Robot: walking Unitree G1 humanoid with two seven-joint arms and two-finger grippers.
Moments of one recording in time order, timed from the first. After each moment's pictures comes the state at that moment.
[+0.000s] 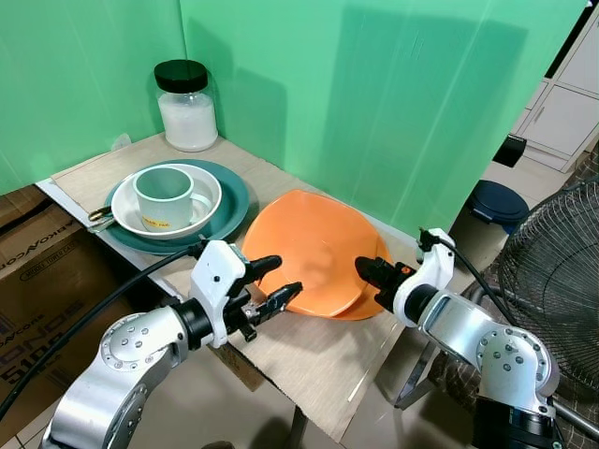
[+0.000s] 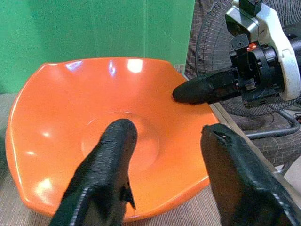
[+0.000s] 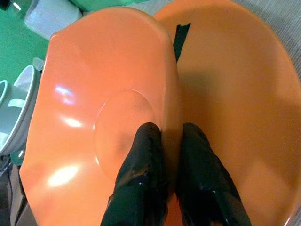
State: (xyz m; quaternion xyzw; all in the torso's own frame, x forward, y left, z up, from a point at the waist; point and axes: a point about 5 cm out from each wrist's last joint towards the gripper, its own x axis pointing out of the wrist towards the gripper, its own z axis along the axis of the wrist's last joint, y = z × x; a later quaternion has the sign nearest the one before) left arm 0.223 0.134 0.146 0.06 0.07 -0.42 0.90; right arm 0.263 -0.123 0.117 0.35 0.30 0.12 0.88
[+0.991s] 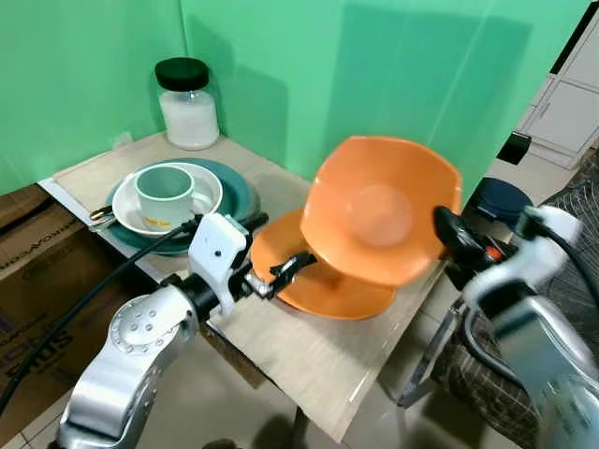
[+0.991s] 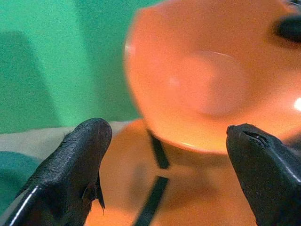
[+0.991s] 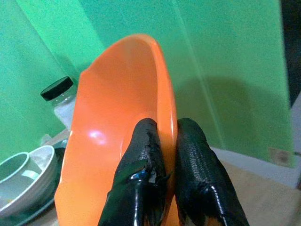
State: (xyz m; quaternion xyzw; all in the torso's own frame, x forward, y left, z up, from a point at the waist) left arm 0.244 0.128 0.167 0.07 -0.01 -0.34 0.94; right arm 0.222 -0.180 0.179 0.25 0.03 0.08 0.97
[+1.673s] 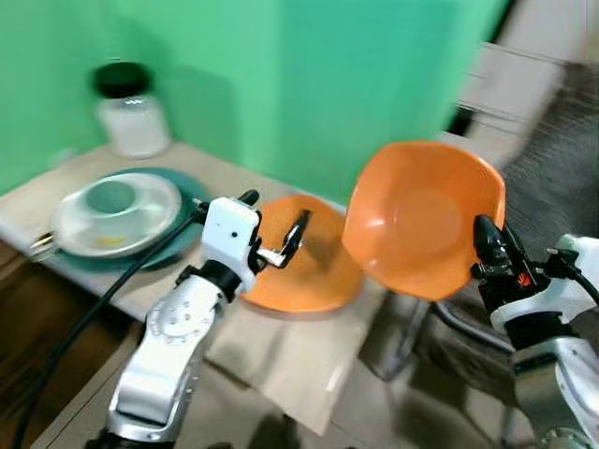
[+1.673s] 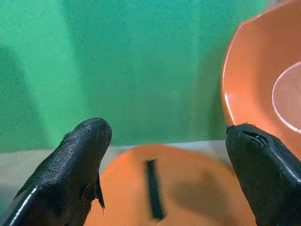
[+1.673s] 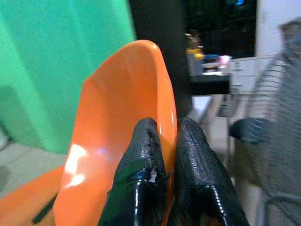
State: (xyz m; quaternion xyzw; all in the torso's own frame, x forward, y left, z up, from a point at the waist) left arm 0.259 0.108 0.167 0.05 -0.04 -0.23 0.97; right arm 0.200 -0.185 0.180 0.13 -0.05 0.01 0.99
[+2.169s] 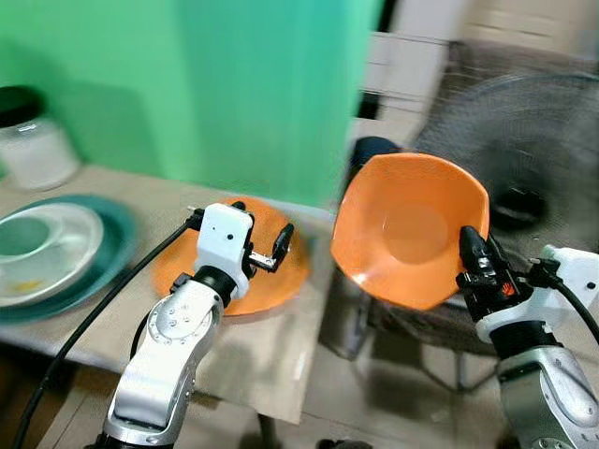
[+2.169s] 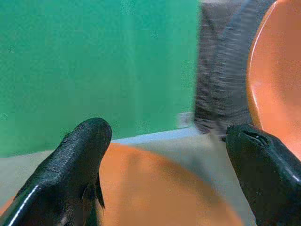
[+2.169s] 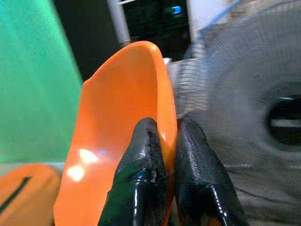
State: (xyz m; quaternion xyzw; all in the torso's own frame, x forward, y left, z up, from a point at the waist) left arm 0.259 0.118 0.154 0.06 0.01 -0.19 0.98; right arm 0.196 -0.176 0.171 0.14 -0.03 0.01 0.99
